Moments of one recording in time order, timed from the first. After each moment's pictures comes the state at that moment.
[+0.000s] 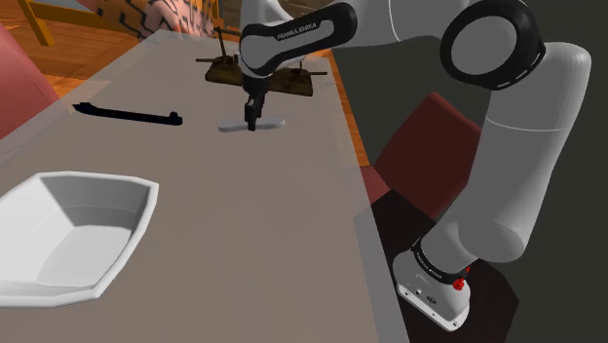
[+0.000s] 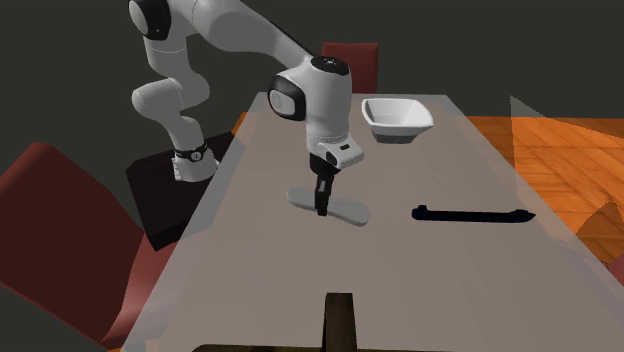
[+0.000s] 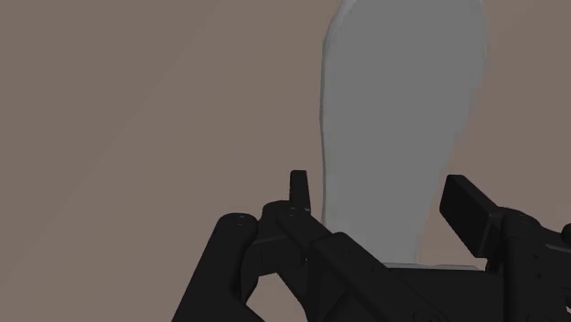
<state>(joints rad) 0.20 0.38 0.06 -1.72 -0.03 2.10 -0.46</state>
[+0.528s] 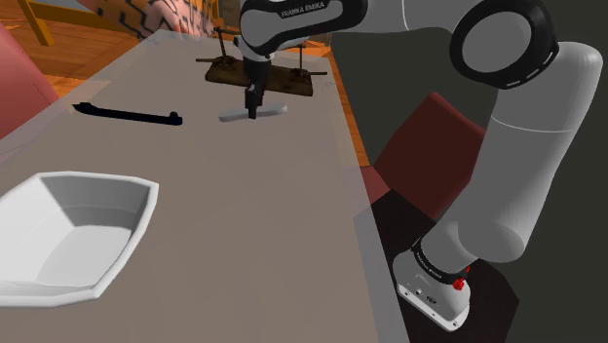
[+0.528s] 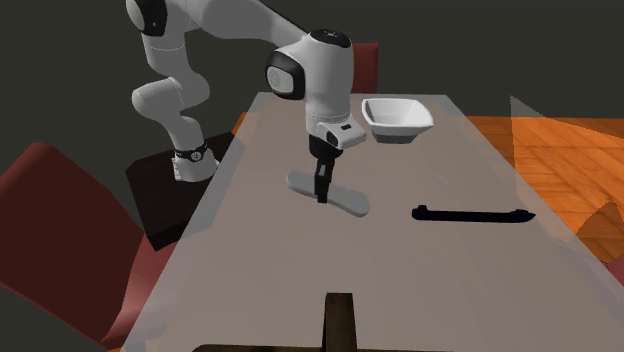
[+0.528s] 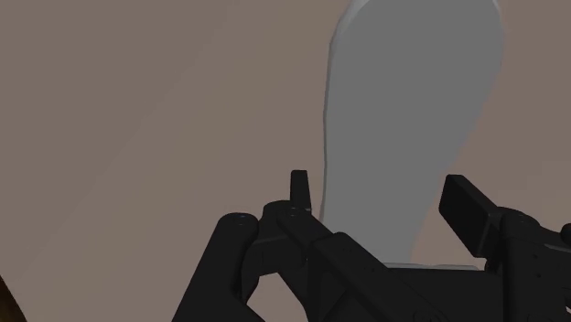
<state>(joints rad) 0.20 0.34 0.07 -1.66 -0.03 2.00 -0.46</state>
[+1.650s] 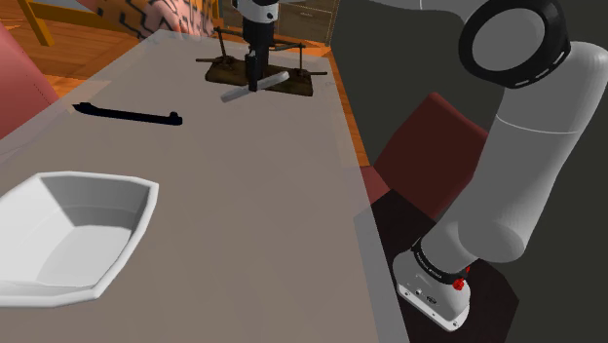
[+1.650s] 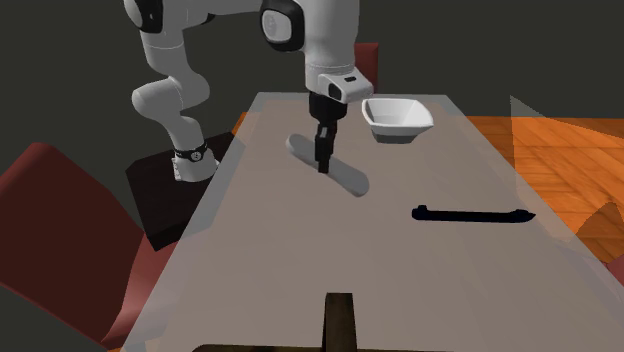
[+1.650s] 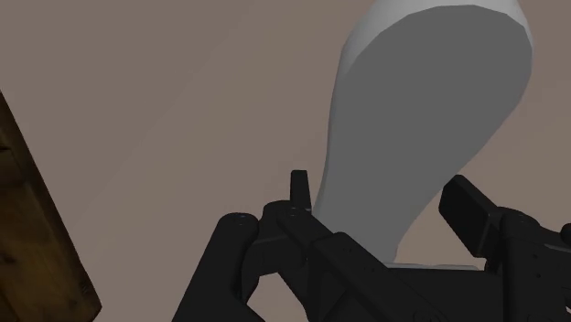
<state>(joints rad) 0.20 0.31 0.07 -1.48 -0.02 1.79 -0.47</state>
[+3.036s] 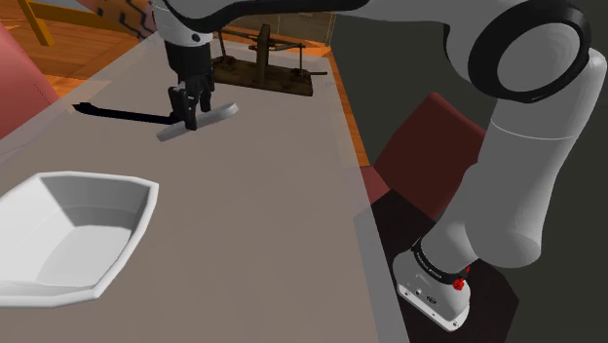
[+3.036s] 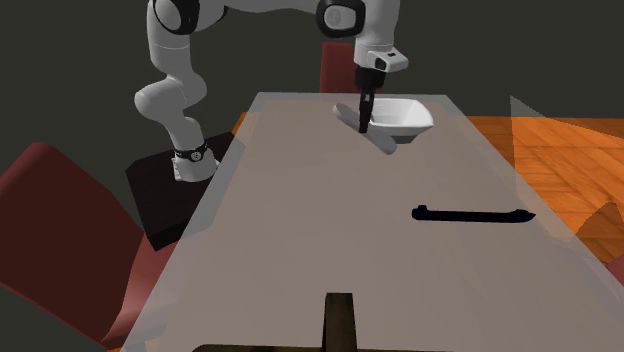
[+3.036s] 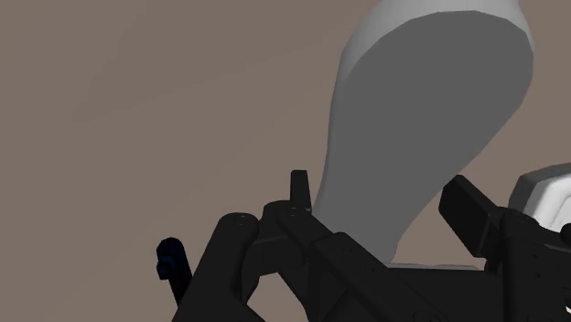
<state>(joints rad) 0.44 0.34 0.19 -1.45 -0.07 1.79 -0.10</state>
